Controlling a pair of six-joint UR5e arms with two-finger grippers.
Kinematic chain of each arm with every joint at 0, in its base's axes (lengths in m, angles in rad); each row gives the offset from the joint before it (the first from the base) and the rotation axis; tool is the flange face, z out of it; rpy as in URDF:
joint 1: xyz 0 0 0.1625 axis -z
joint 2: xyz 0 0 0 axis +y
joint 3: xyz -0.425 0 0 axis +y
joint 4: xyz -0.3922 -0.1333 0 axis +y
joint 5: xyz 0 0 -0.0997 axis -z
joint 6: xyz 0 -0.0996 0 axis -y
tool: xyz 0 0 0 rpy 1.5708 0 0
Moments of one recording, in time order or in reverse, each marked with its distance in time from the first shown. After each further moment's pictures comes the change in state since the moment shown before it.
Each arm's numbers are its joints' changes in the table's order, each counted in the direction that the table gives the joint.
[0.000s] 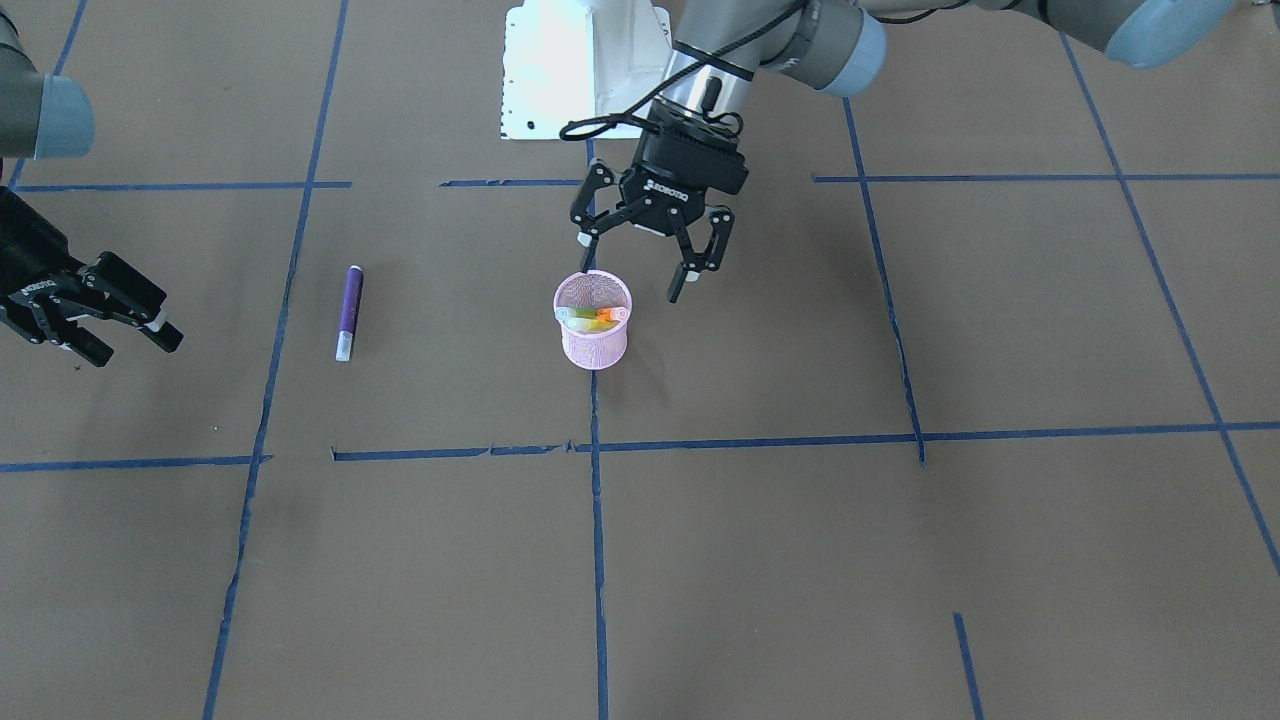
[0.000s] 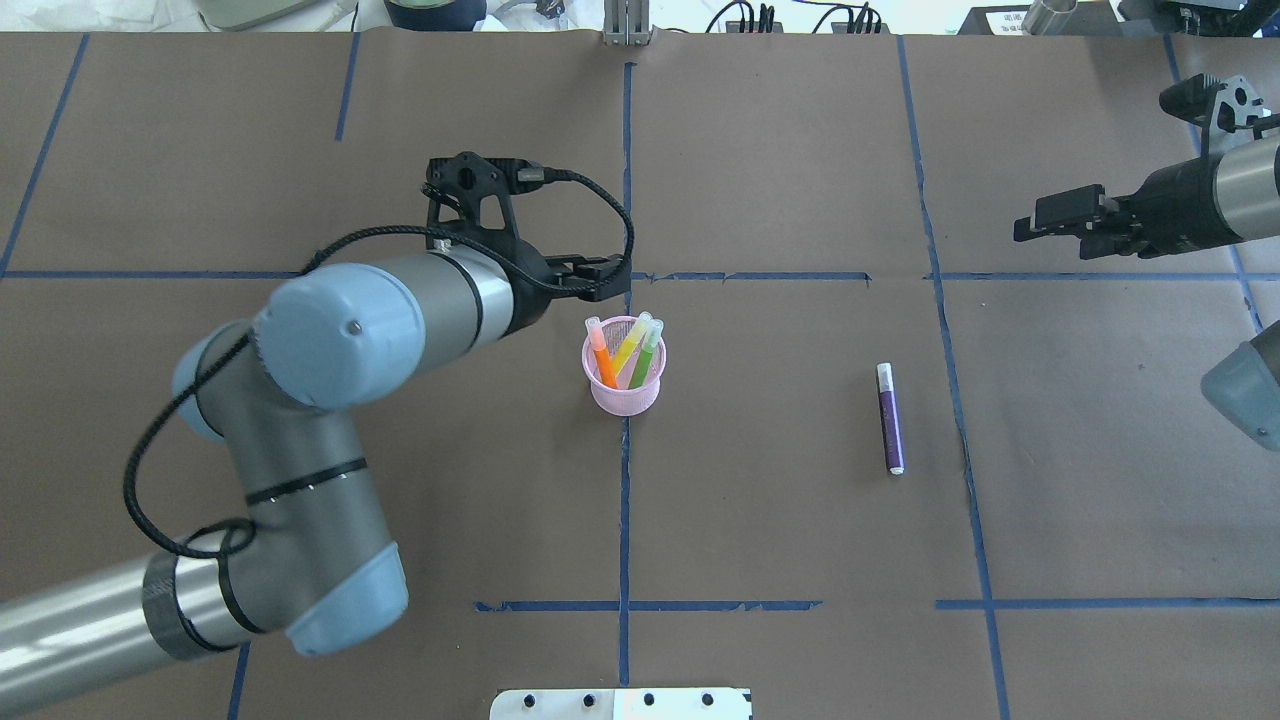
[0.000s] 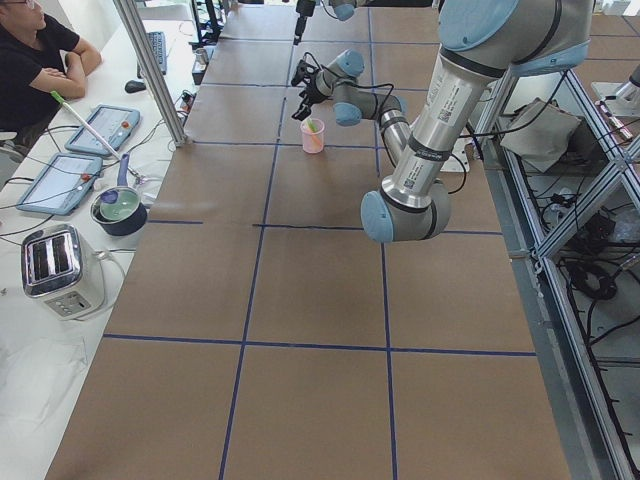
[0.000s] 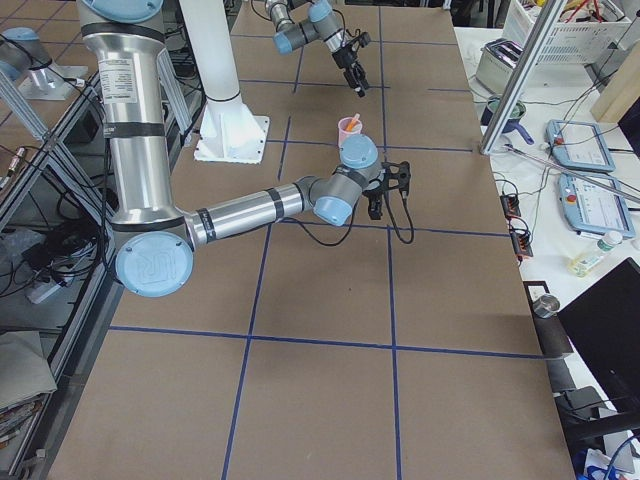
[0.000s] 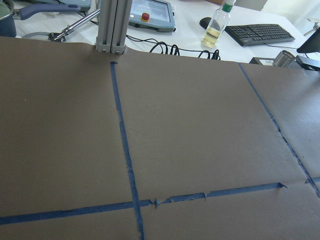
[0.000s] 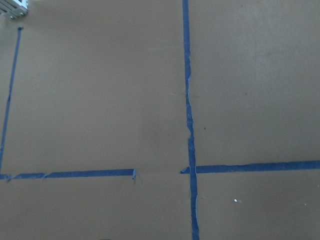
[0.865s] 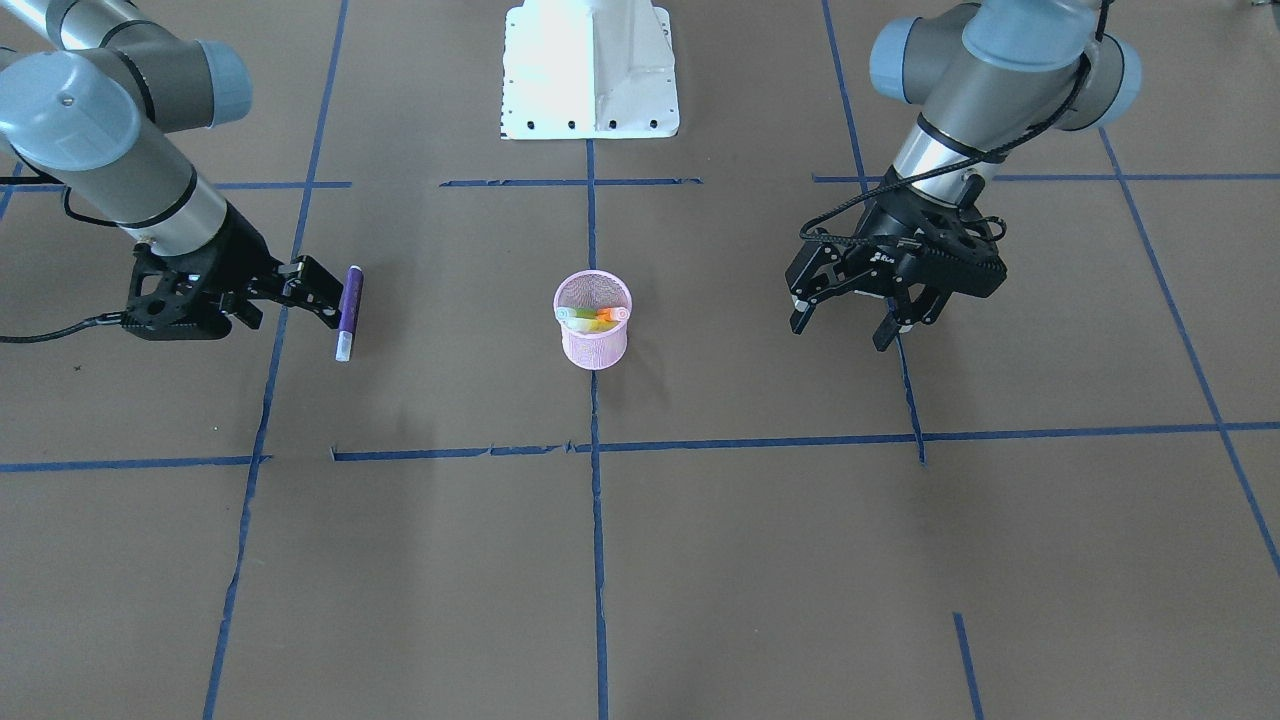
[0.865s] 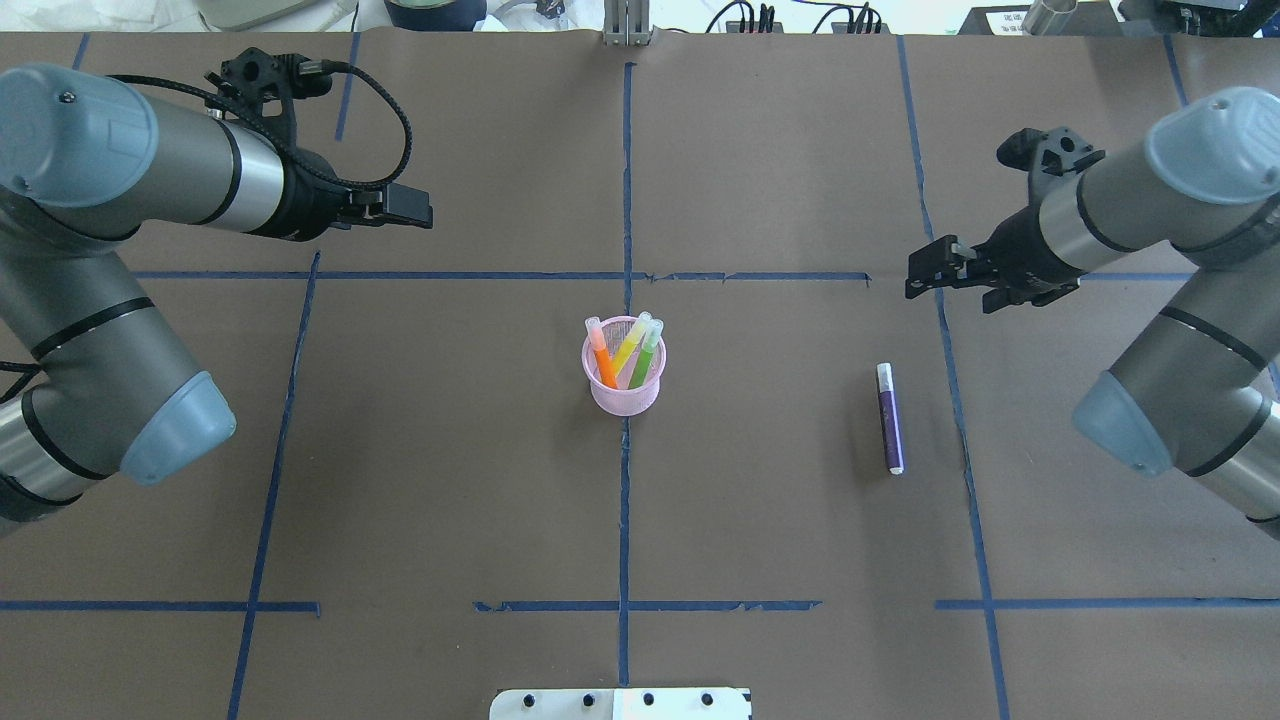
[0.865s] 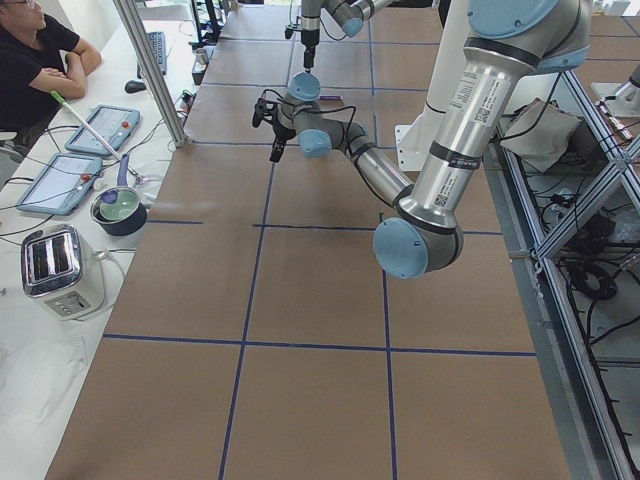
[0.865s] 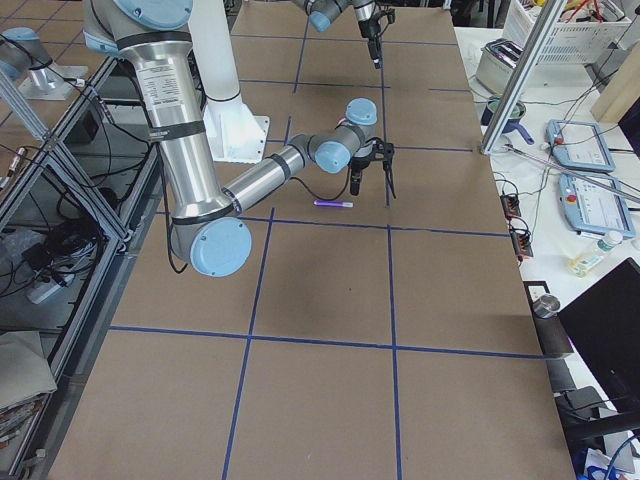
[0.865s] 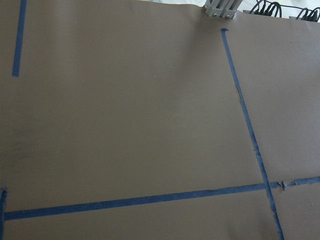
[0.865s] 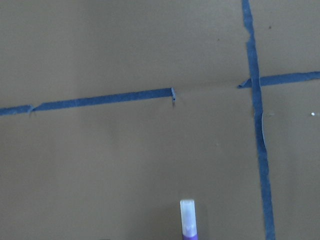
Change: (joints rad) left arm 0.258 -0.177 0.004 -0.011 -0.382 0.086; right arm 0.258 -0.190 -0.081 0.546 -0.071 -0.024
